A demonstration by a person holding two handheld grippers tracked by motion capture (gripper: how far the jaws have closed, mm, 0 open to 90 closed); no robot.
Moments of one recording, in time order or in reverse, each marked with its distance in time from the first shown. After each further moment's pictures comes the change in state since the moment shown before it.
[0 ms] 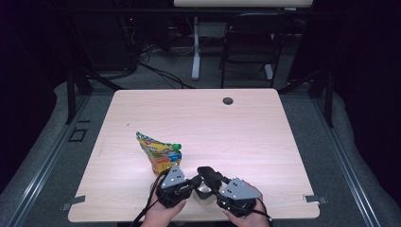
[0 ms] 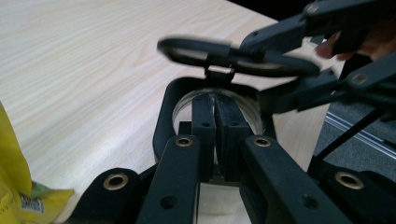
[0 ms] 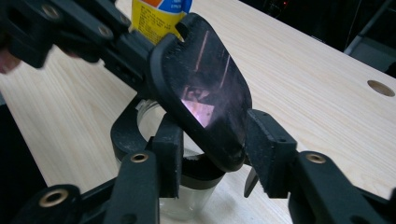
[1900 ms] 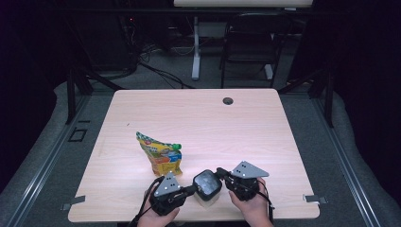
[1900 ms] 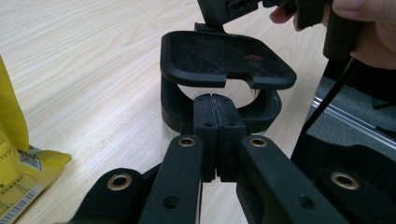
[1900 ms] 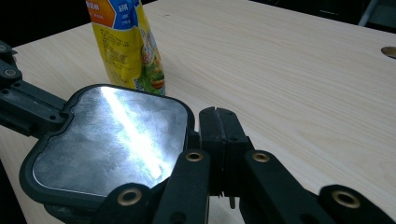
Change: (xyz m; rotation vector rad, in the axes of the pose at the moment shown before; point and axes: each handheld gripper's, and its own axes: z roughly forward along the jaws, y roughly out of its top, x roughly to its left) left arm -0.003 -0.017 -0.014 0.010 -0.027 0.007; right arm -0.040 -0.002 0.019 -0.005 0.050 0.206
